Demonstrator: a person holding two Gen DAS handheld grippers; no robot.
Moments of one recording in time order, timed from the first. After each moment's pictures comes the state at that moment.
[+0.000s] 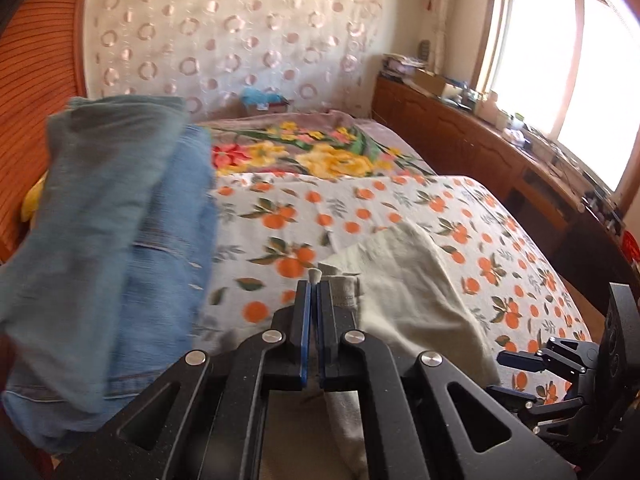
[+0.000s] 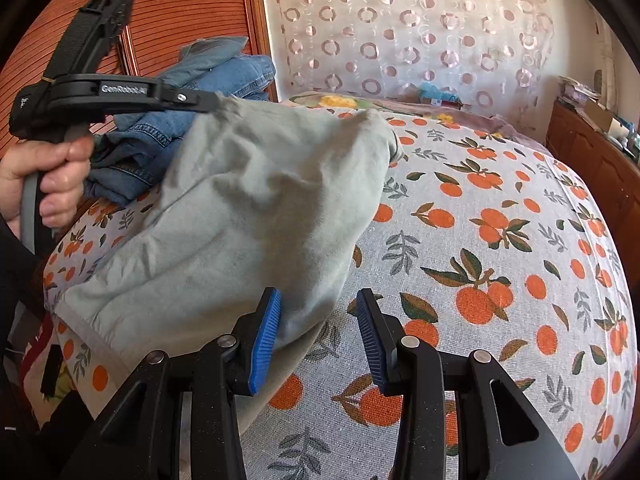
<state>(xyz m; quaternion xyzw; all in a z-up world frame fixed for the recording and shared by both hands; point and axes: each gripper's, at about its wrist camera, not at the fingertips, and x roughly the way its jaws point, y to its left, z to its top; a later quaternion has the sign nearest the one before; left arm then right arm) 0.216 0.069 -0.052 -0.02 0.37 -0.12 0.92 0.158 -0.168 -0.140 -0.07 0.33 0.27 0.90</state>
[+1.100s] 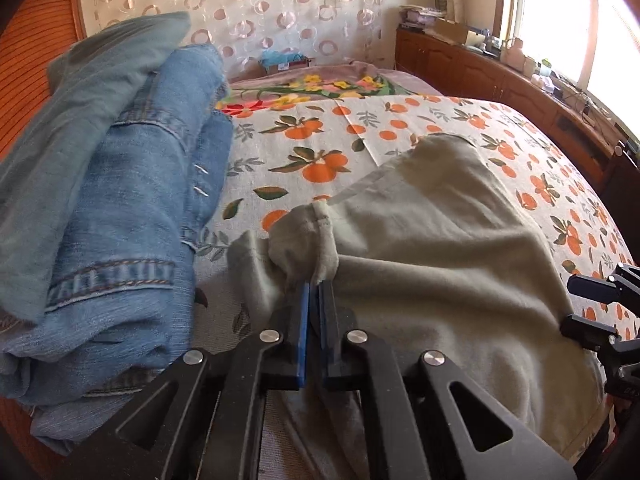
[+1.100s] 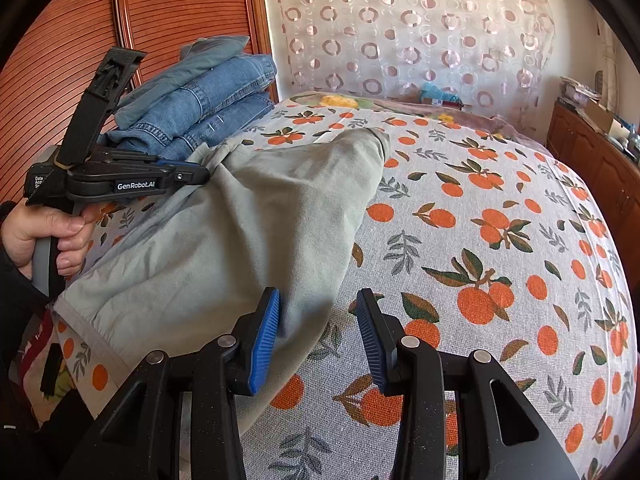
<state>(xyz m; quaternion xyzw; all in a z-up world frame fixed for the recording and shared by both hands) 0.202 0.059 -0.115 0.04 0.42 -0.07 0.90 0.159 -0.167 -0.141 -0.07 0.33 0.27 0.90</state>
